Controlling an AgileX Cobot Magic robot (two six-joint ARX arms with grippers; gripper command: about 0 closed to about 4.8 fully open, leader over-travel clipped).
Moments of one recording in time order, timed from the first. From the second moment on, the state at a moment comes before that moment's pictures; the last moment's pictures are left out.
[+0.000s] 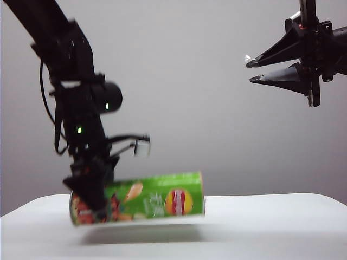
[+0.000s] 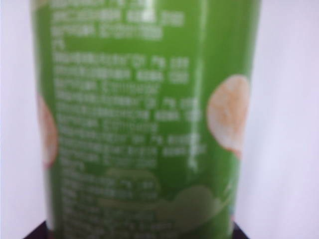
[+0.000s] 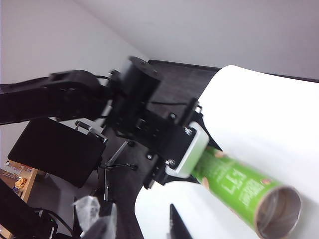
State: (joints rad) left arm -0.37 2.05 1.38 -0.70 0.23 1.11; right arm 0.05 1.46 0.79 0.32 -1.14 0.50
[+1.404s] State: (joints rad) left arm -0.41 1.88 1.38 -0.83 0.17 0.89; right arm 0.19 1.36 0.79 -0.24 -0.79 0.11
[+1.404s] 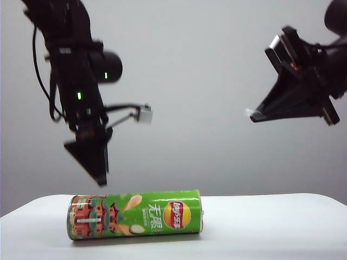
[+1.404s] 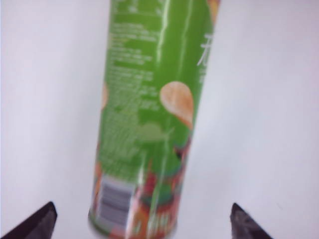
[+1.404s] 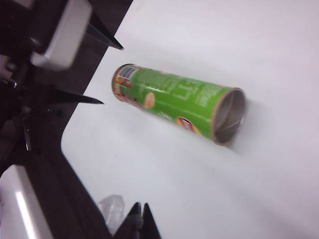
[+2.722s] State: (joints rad) left arm -0.43 0.19 0.50 -0.47 -0.25 0.33; right arm 0.16 0.53 0.63 -0.36 -0.38 0.12
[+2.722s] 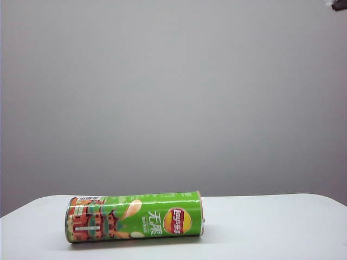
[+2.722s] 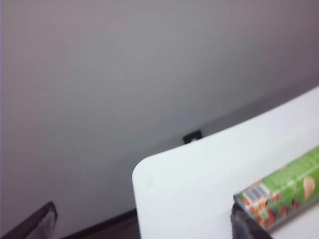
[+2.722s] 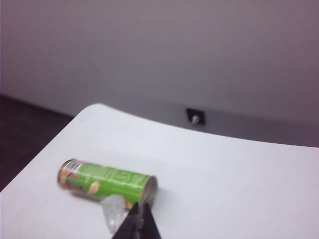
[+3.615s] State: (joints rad) left arm -0.43 0.10 0.13 -0.06 -0.25 0.08; right arm 0.14 0.24 0.13 0.11 -0.13 0.24
